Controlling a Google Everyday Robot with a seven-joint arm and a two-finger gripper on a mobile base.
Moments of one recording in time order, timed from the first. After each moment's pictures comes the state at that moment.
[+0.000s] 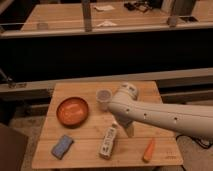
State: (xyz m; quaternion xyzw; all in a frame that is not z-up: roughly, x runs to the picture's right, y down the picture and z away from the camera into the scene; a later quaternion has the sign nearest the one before) arm 0.087 0.188 0.722 -0.28 -0.03 -0.27 0.92
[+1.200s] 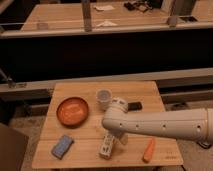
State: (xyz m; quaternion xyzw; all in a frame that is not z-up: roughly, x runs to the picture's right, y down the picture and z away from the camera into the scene) arm 0.056 0.245 0.753 -0.27 -0.07 -0.35 0.89
